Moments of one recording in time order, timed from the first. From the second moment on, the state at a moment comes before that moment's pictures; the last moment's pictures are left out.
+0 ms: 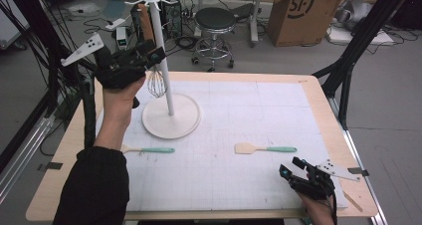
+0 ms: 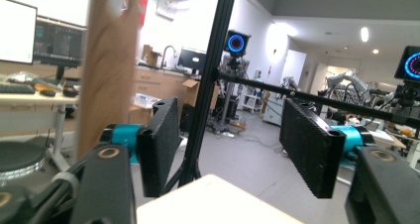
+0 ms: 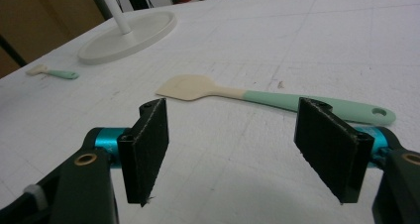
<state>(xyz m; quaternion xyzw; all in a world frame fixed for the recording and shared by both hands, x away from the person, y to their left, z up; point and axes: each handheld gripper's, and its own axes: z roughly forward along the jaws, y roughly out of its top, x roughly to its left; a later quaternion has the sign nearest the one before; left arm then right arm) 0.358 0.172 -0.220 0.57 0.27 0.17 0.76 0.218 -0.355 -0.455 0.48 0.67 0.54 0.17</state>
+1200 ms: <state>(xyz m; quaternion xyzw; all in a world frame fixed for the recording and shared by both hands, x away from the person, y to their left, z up) 0.394 0.144 -0.186 0.51 0.29 0.23 0.77 0.213 -0.362 -0.456 0.48 0.66 0.55 0.17</state>
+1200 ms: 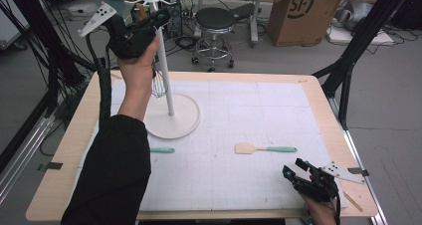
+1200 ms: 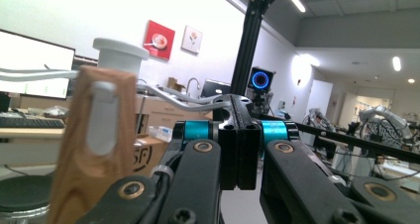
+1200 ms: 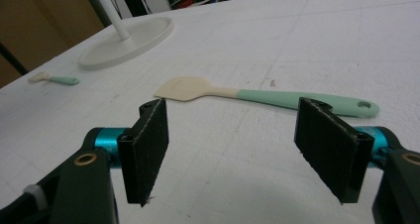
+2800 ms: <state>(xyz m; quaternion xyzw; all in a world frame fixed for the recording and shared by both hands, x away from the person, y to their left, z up) 0.378 0.163 -0.199 0.44 0.27 0.23 0.83 0.203 -0.367 -0.456 0.49 0.65 0.54 0.19</state>
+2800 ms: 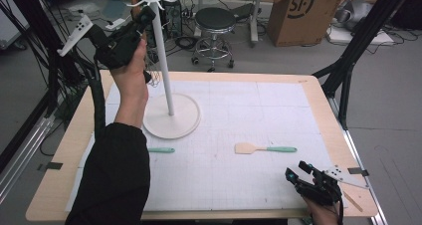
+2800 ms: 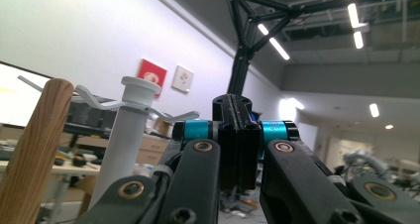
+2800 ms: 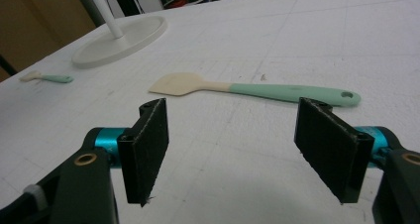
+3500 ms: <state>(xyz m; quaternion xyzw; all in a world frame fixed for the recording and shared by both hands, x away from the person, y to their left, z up) 0.396 0.191 -0.205 0.41 0.31 0.25 0.82 0.203 -0.368 -0.457 0.50 0.65 0.54 0.18</state>
